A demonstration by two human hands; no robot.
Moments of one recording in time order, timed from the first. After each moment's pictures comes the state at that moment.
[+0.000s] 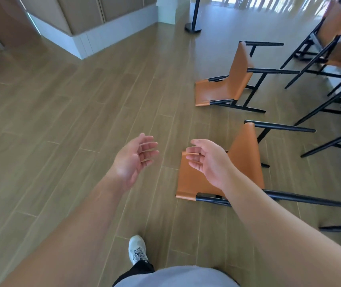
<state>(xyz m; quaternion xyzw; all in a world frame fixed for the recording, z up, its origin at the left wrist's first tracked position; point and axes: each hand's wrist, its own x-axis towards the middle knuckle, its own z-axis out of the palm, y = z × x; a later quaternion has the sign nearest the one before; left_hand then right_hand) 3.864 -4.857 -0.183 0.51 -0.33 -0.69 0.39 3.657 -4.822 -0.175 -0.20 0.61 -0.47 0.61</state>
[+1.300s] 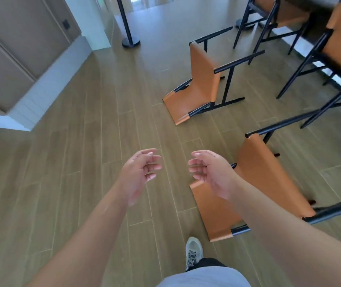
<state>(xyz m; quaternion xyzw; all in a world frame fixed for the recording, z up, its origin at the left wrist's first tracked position) 3.774 -5.242 -0.179 0.46 -0.49 -0.71 0.21 3.596 -5.126 -0.206 -0.10 0.60 -0.58 0.54</state>
